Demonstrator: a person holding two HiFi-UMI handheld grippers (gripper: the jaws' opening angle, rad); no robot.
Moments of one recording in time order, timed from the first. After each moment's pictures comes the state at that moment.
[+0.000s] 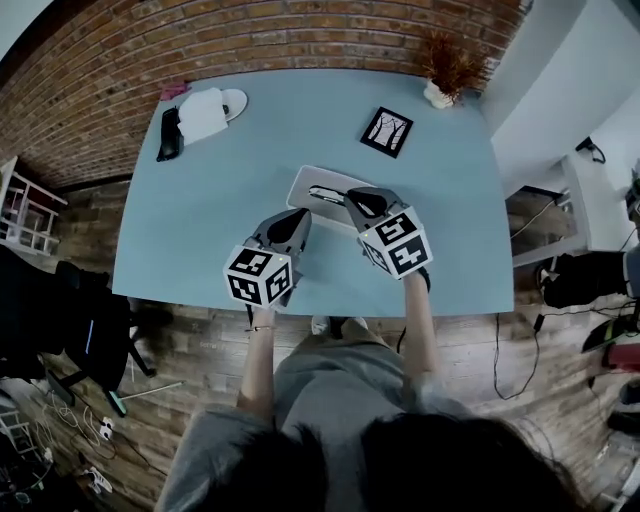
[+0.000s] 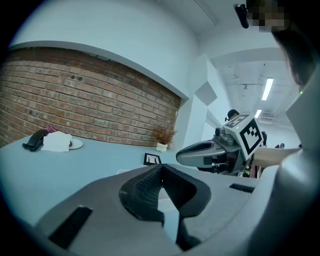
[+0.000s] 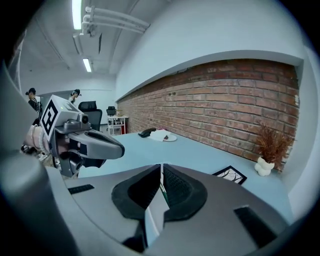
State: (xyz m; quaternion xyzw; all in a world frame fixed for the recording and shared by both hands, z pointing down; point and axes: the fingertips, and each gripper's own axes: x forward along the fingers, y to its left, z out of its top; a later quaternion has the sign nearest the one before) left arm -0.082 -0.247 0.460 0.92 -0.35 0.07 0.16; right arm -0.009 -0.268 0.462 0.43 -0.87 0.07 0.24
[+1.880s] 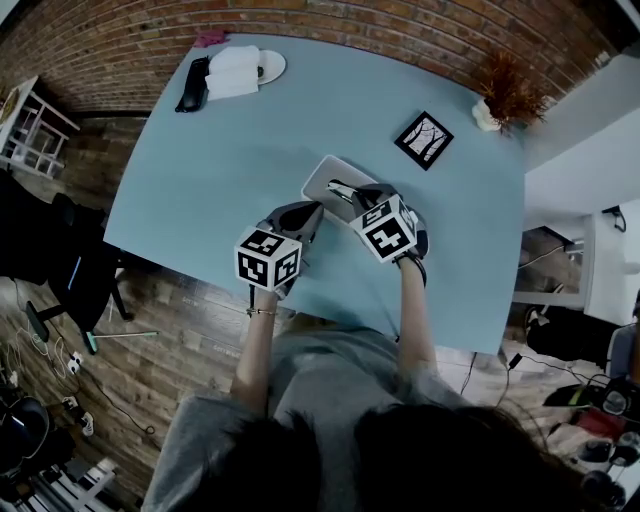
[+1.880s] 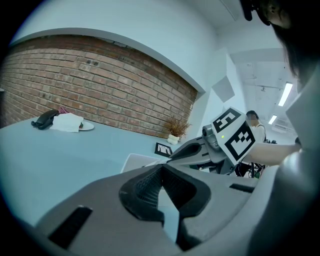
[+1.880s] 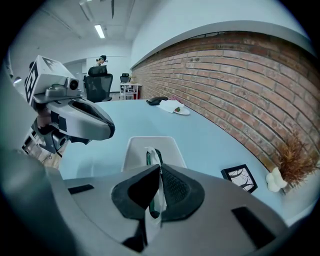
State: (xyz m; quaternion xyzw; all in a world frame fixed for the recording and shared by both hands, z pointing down) left arm -0.088 -0.278 0.515 0.89 -0.39 0.09 0.23; right arm -0.028 -0.319 0.551 0.34 -0.84 0.06 0.42
